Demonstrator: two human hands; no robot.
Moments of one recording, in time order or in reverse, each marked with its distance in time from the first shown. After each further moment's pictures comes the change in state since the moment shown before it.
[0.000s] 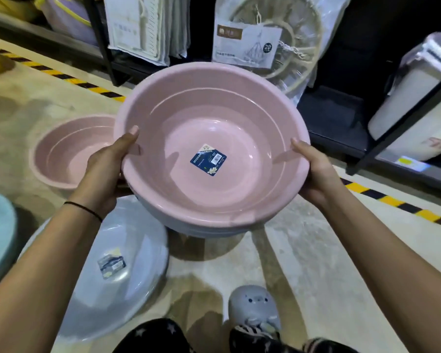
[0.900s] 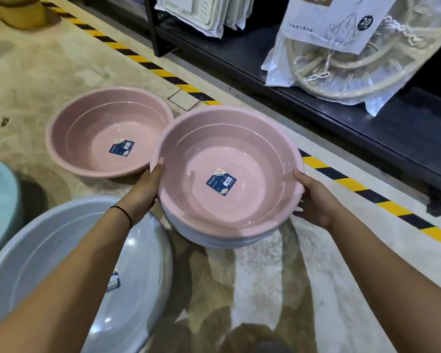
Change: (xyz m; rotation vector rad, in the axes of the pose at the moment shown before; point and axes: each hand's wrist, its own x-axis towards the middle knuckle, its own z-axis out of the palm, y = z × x) left_hand 0.144 -0.136 -0.010 0.023 -0.047 -0.186; right_hand 0.186 0.107 0.006 -0.382 -0.058 0.446
